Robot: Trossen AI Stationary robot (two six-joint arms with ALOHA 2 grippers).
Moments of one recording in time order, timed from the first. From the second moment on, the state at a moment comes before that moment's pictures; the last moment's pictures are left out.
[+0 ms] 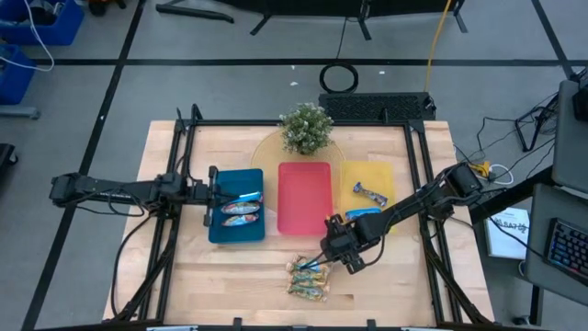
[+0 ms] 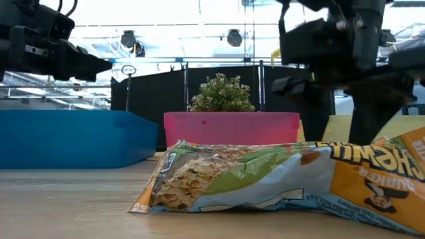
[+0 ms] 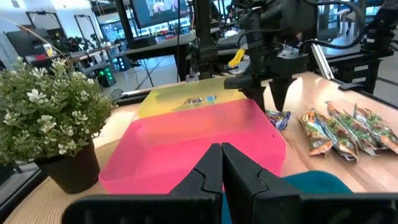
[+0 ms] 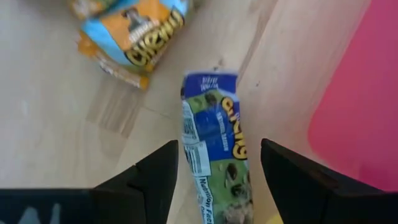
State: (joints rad) left arm 0.01 0.41 0.02 0.33 0.05 0.19; right arm 0.39 1.78 1.08 -0.61 0.05 -0.05
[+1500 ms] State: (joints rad) left arm 0.01 0.41 0.02 0.29 0.05 0.09; right arm 0.46 1.34 1.09 -0.45 0.12 0.08
